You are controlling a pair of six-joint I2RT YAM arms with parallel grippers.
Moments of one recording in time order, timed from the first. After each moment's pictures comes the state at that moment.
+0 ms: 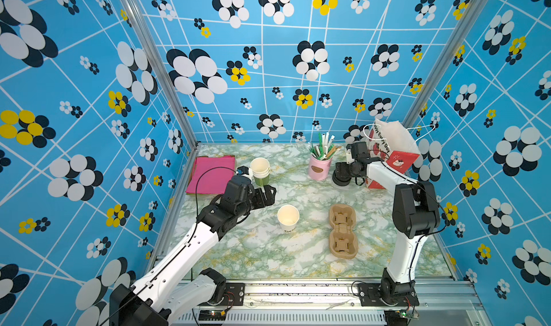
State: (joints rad) left arm -0.50 1.03 0.88 -0.45 0.05 -0.66; right arm 0.15 1.99 1.47 -0.45 0.02 0.09
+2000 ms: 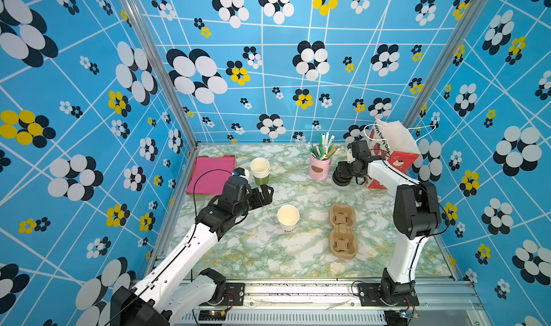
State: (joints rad) left arm -0.46 1.02 0.85 -0.43 0.09 -0.71; right arm 0.15 1.95 1.47 -0.51 0.01 0.14
